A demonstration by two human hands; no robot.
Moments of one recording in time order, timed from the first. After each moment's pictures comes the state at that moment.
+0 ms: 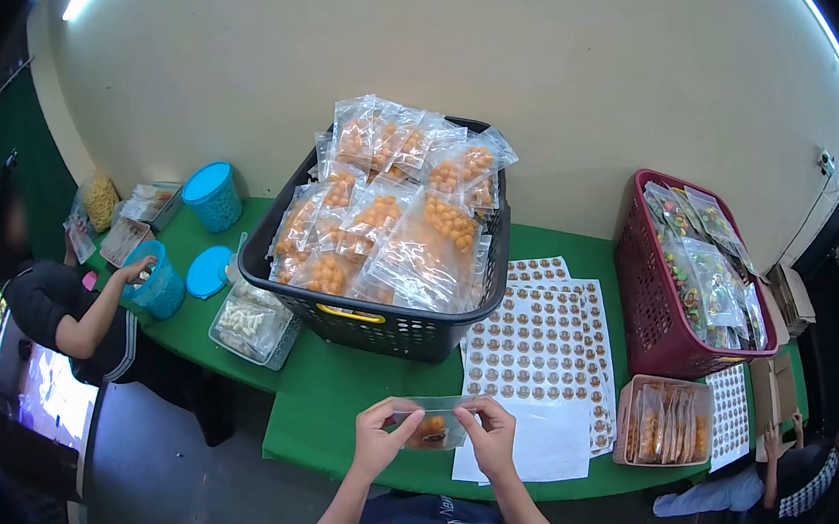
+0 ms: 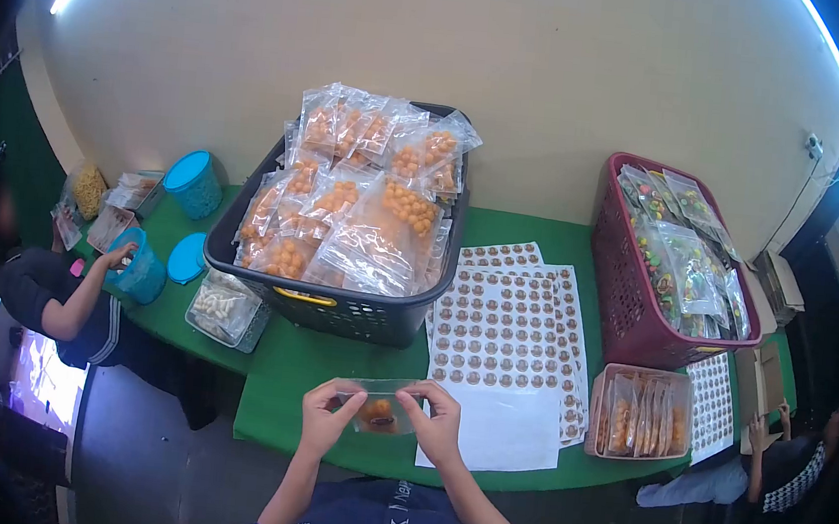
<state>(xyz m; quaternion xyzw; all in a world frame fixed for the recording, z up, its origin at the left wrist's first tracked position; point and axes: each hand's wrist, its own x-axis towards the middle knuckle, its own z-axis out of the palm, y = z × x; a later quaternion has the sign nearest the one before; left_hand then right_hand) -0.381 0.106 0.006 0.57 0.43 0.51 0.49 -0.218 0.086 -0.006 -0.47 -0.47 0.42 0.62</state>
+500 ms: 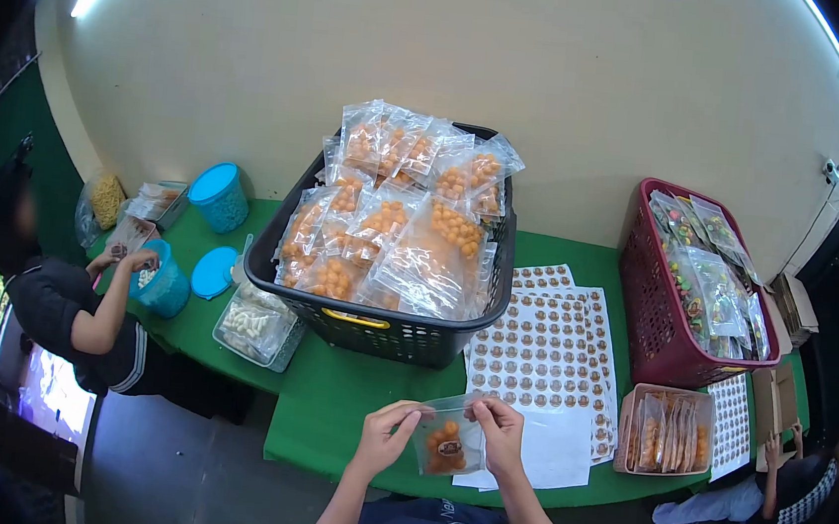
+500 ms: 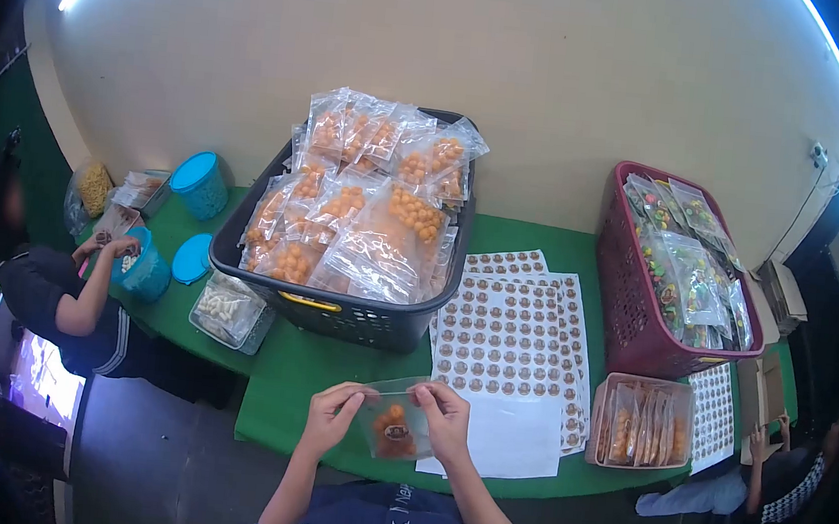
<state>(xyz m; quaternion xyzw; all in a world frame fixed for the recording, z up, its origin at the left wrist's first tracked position) -0.383 0.116 0.008 0.65 0.38 0.48 0.45 -0.209 0.093 -0.005 -0.45 -0.40 0.50 0.63</state>
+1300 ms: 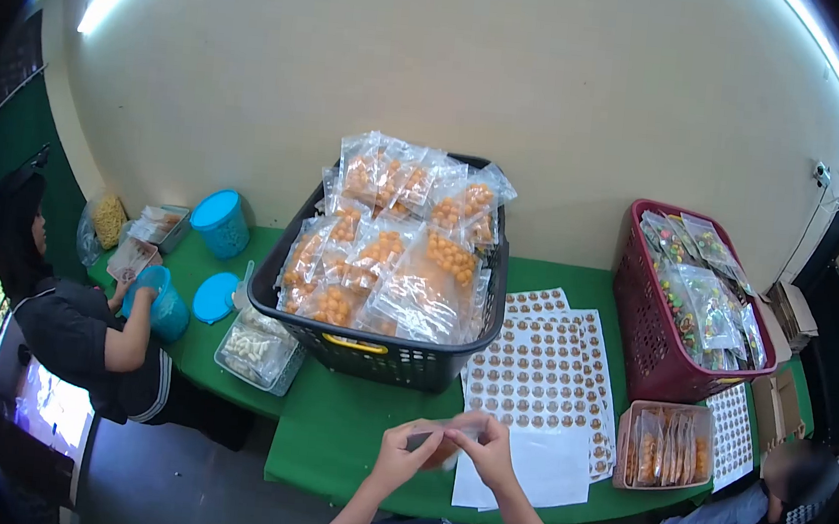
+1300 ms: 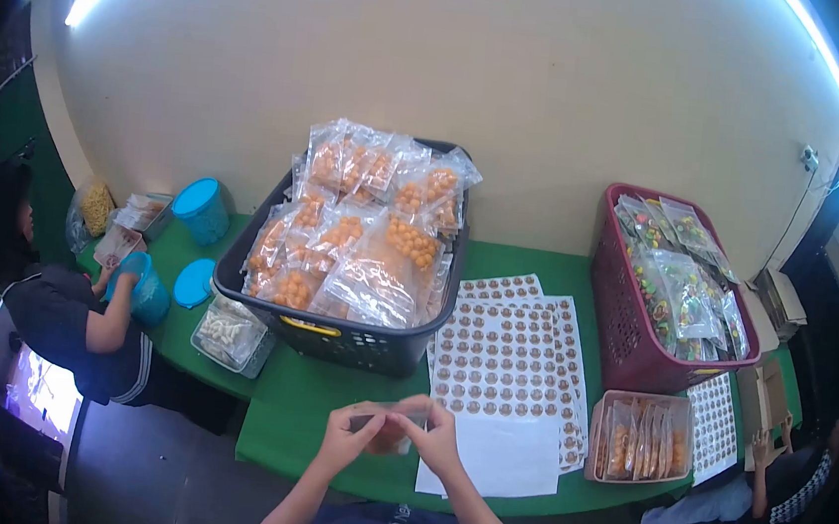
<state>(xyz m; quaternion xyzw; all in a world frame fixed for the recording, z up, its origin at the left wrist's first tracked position) -0.363 0.119 0.001 0.64 0.37 0.48 0.47 -0.211 0.100 0.009 -0.45 -0.47 0.50 0.57</state>
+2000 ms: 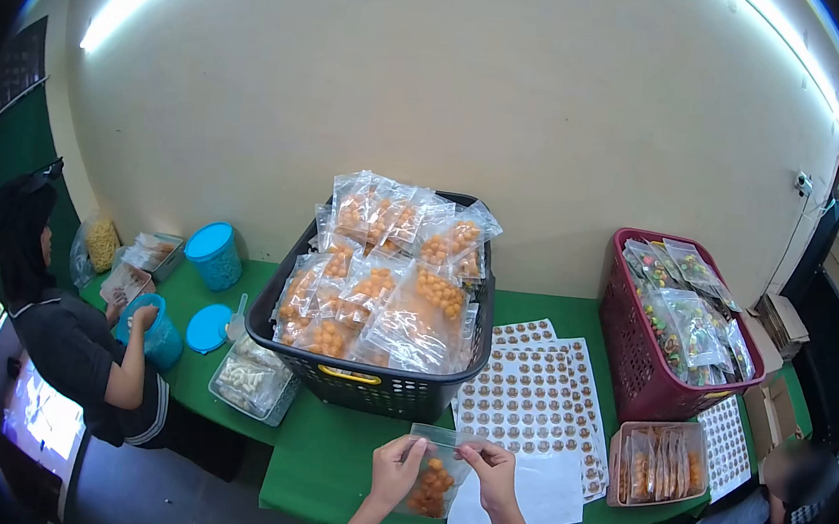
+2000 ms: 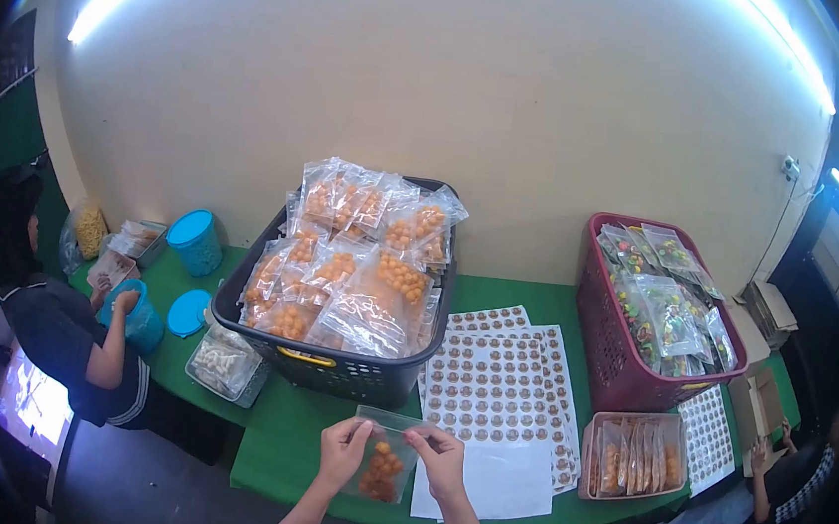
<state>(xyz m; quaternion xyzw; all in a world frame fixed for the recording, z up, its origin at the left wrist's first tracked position) -0.355 0.121 0.022 0.60 0.44 0.50 0.44 -0.205 0.092 -0.001 -0.43 -0.36 0.51 0.65</state>
